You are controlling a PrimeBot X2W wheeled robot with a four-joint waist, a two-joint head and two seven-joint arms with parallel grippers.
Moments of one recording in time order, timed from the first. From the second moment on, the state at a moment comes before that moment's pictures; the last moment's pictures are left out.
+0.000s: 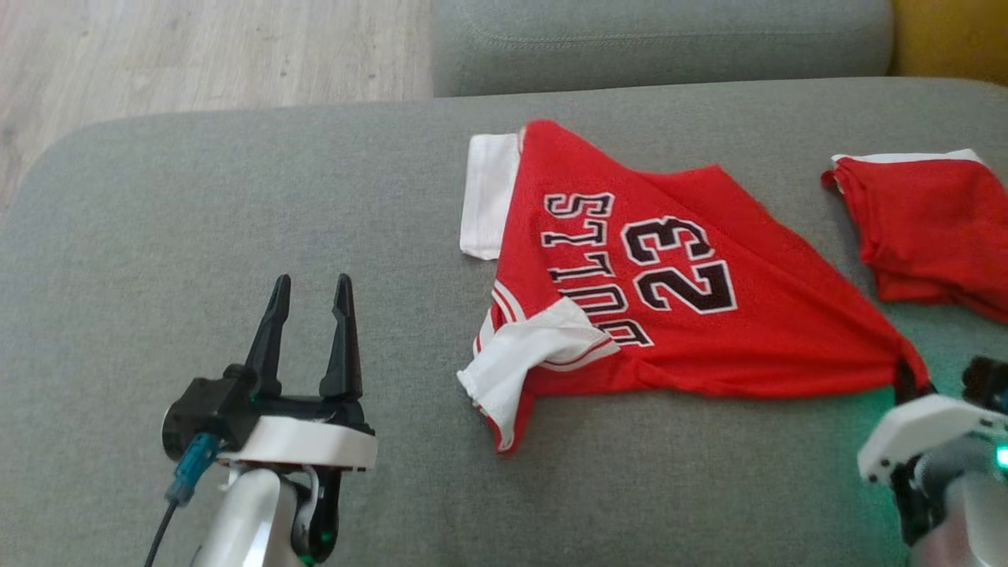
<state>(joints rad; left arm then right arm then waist) -0.20 0.05 -0.19 0.30 -0.31 -0.08 -0.25 -0.28 -0.09 -0.37 0.74 -0.02 0.13 0.00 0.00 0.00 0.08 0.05</state>
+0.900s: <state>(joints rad) -0.18 0.05 -0.19 0.29 -0.30 -0.09 -0.25 -0.11 -0.05 0.11 0.34 0.20 0.13 -0.15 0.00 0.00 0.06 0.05</state>
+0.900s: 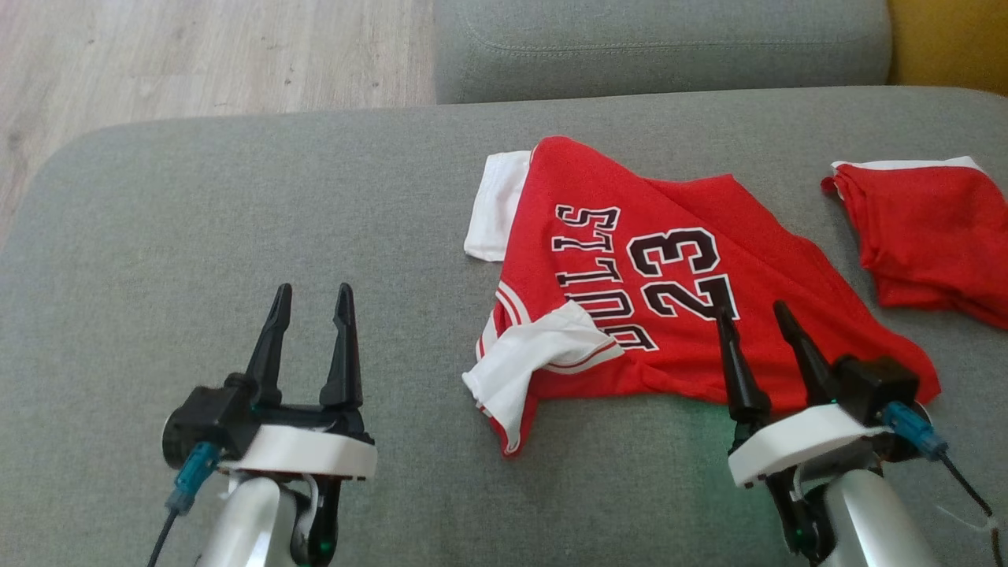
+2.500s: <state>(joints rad) -0.32 0.04 -0.46 0.29 -0.49 -0.02 -0.25 -0.94 -0.25 0.64 0.99 0.38 0.13 0.47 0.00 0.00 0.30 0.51</state>
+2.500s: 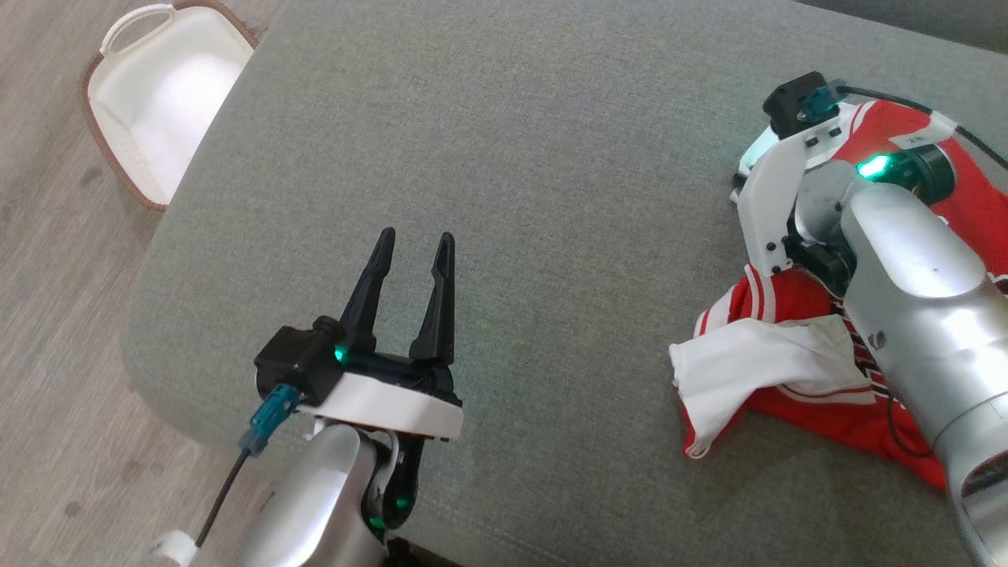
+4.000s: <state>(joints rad) -0.32 0.04 -0.35 0.29 -0.44 -0.02 -0.25 -1.14 -0.12 0.31 1.28 0.14 0.13 -0.20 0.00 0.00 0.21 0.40</state>
